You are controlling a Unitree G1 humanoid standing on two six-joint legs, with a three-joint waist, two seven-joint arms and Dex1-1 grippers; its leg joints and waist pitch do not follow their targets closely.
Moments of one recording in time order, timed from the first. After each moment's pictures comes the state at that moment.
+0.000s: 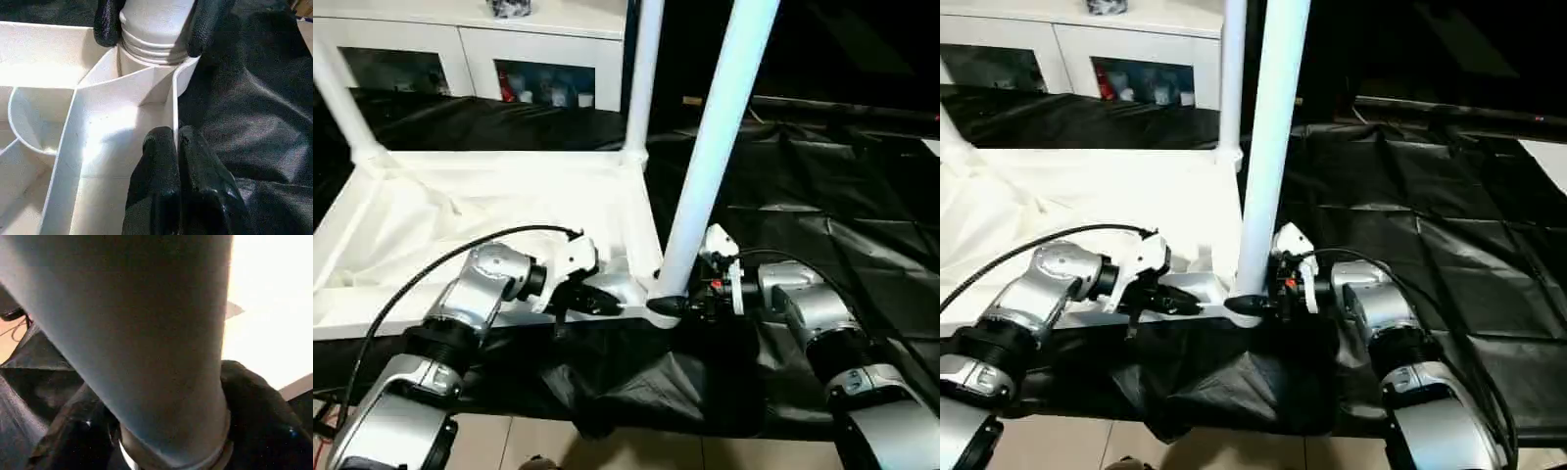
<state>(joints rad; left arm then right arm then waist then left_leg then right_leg) -0.63 0.37 -0.27 0.66 0.02 0.06 -1.37 -0.63 -0.28 0.15 0.79 0.11 0.12 1.31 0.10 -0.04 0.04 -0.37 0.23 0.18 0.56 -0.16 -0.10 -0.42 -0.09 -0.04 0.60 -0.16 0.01</state>
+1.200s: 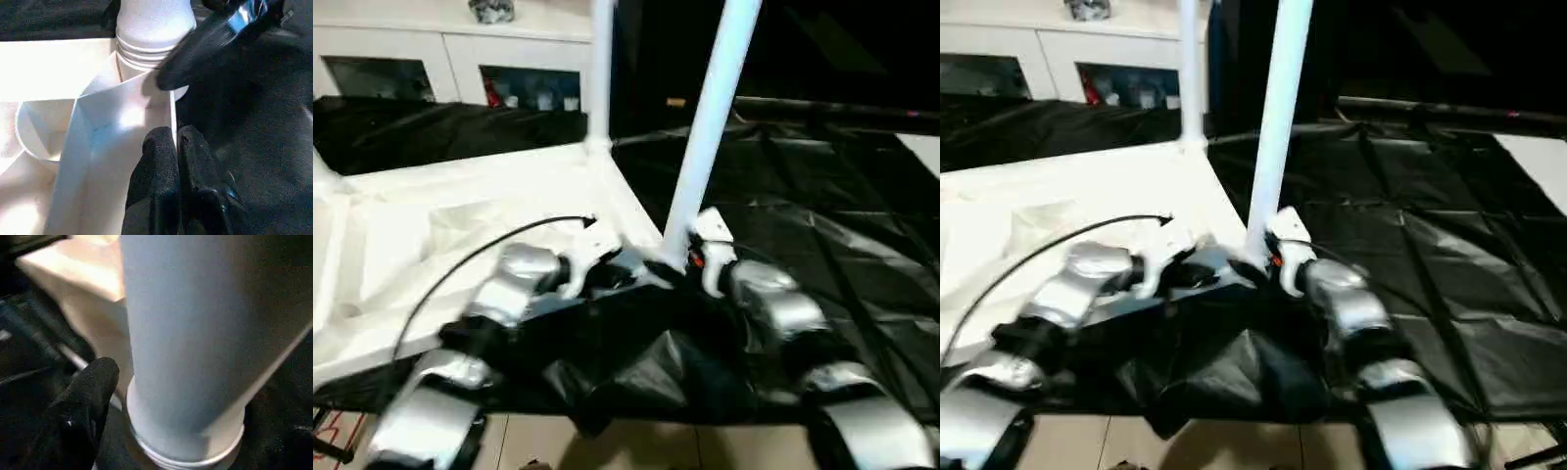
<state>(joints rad) -0.66 0.27 -0.24 0.71 0.08 0.08 -1.13 -0.63 -0.21 0.10 0.82 0.05 0.05 0.94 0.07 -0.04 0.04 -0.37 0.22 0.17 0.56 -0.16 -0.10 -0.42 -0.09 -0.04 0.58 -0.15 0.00</state>
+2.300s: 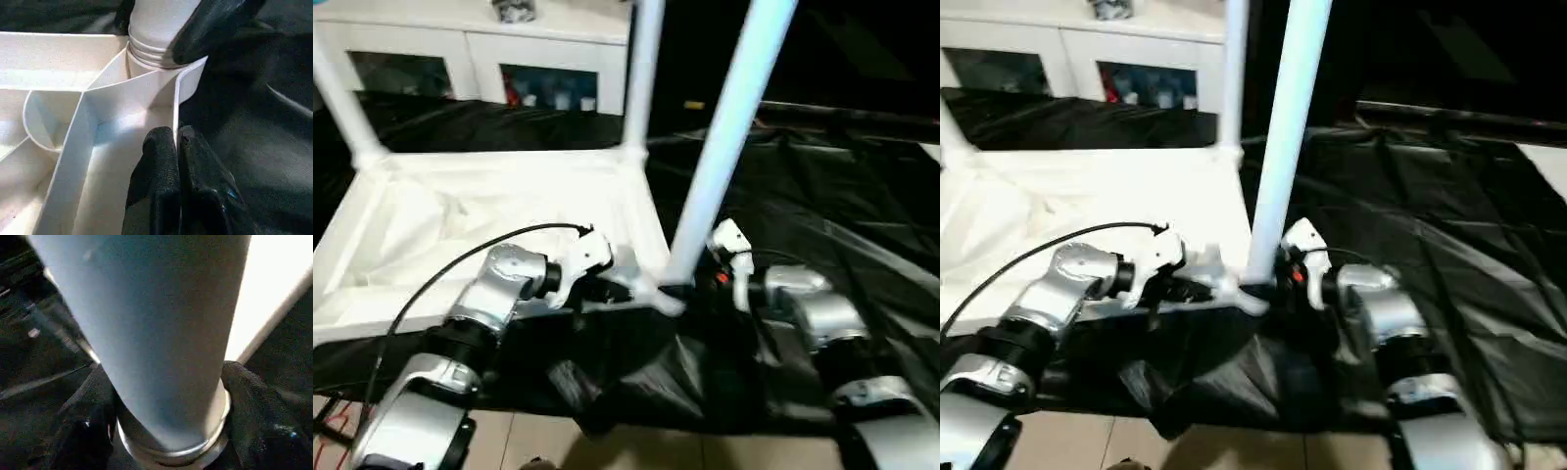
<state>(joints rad) -0.65 0.27 -0.23 0.72 0.08 0.06 -1.10 -0.60 -0.21 0.06 0.75 0.09 0.18 0.94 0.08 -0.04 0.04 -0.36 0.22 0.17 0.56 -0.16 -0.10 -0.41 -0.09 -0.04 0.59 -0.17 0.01</state>
